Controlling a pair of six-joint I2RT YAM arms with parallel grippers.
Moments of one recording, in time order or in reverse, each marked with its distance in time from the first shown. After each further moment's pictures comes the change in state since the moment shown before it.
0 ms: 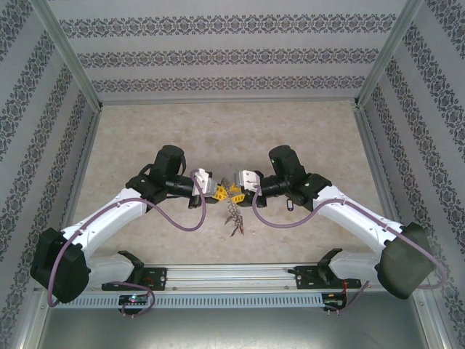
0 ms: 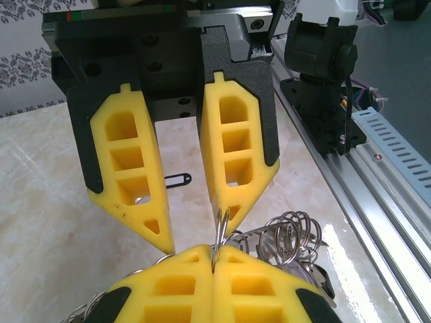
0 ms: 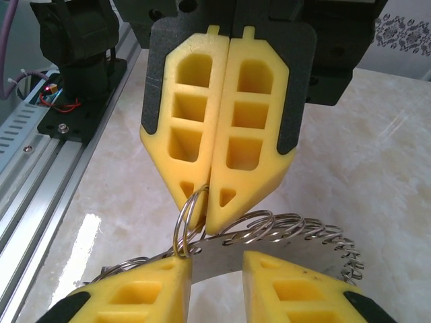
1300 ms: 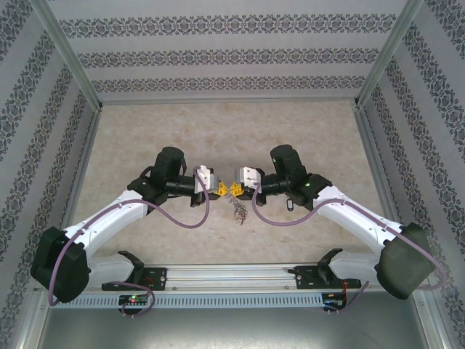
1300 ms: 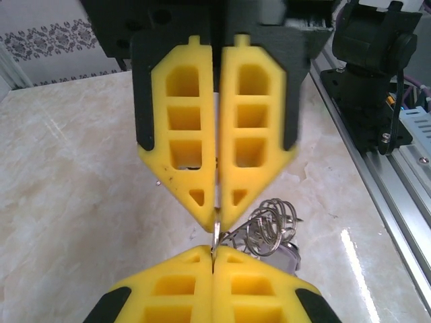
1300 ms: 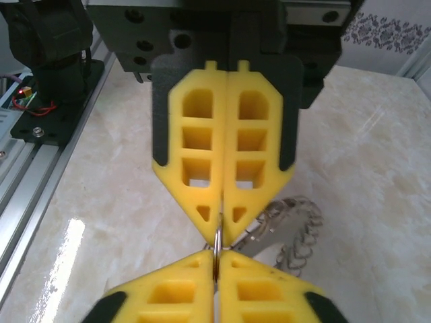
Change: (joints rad) left arm -0.002 0.001 -0.040 0.100 -0.106 -0.107; right arm -0.026 0.000 -0.013 0.047 0.033 0.029
